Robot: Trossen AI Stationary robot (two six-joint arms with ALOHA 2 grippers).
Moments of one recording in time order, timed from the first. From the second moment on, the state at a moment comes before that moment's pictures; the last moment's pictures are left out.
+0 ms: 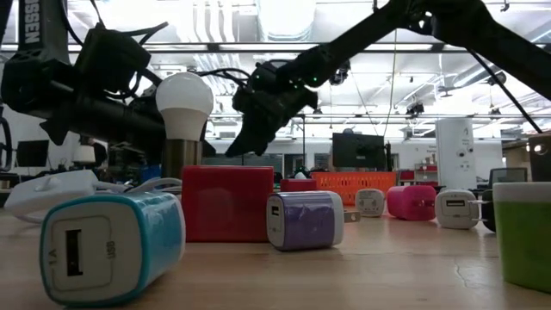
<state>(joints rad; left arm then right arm) -0.09 1.75 0.27 1.13 -0.95 -0.39 -0.43 2.28 1.86 -0.47 -0.63 -0.31</state>
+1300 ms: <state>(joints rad) -0.22 1.27 0.01 1.25 -0.74 0.12 -0.36 1.83 1.21 0.00 -0.45 -0.37</state>
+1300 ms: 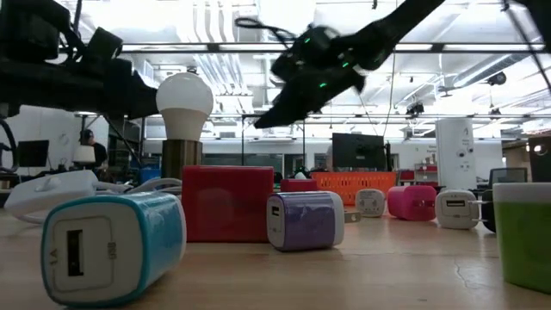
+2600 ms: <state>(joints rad) -0.22 1.24 0.01 1.22 -0.65 0.12 -0.26 1.83 1.32 -0.66 -0.06 -0.50</state>
